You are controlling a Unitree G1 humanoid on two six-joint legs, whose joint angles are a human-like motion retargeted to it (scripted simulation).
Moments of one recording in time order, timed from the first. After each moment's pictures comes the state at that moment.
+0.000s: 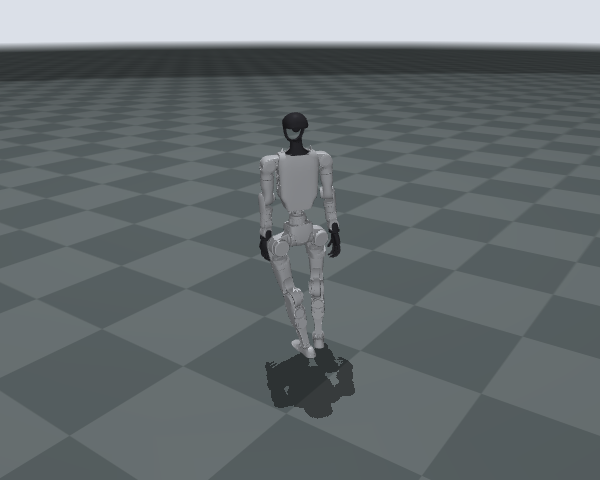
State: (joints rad) left arm -0.09 0.02 0.32 1.56 -0.06 0.04 0.05; right arm -0.01 -0.12 -0.32 1.52 -0.44 0.19 0.04; waist -0.20 0.03 -0.05; left_leg 0.06 -0.16 0.07 0.02 -0.10 0.09; right_leg -0.04 -0.08 -0.49 0.07 -0.01 -0.04
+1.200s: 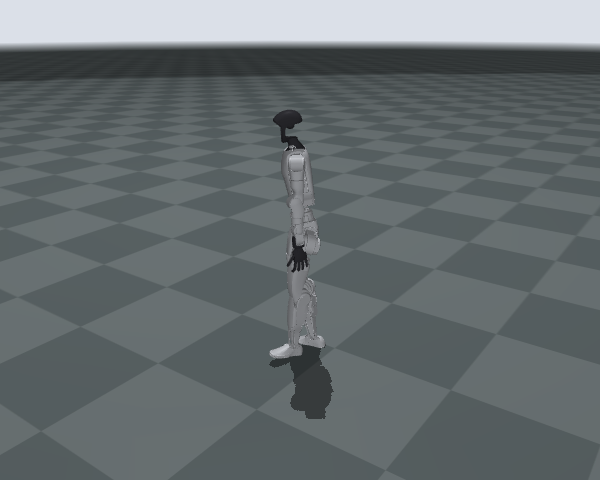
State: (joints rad) left arm -0.15 0.02 0.31 1.59 -0.11 -0.01 0.14; right arm -0.03 -0.15 -0.32 1.43 -0.45 0.11 0.03; waist -0.13 -0.02 0.04; left_leg -0.24 -0.08 0.41 0.02 -0.17 0.03; right_leg -0.02 -0.11 -0.65 0.08 -0.07 -0.08
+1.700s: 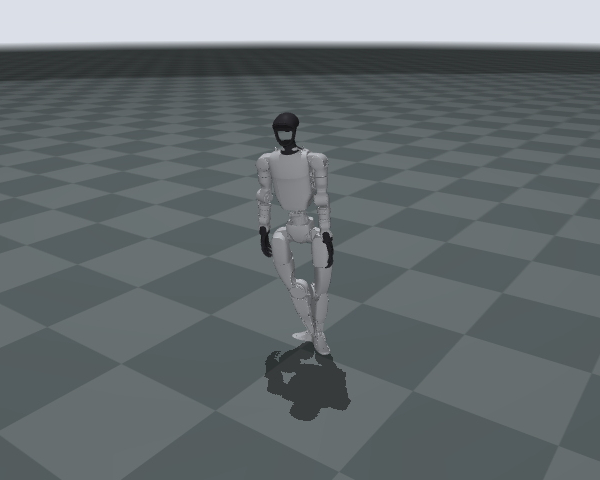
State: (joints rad) left arm -0.11 0.00 0.32 1.62 -0.13 -0.04 0.16; right arm 0.09 -0.13 -0.43 1.46 -0.46 0.14 0.02; waist 0.03 0.00 -0.11; left_leg -0.05 -0.02 0.72 0.03 -0.11 -0.06; right_leg 0.14 -0.06 -1.57 0.02 -0.12 0.05
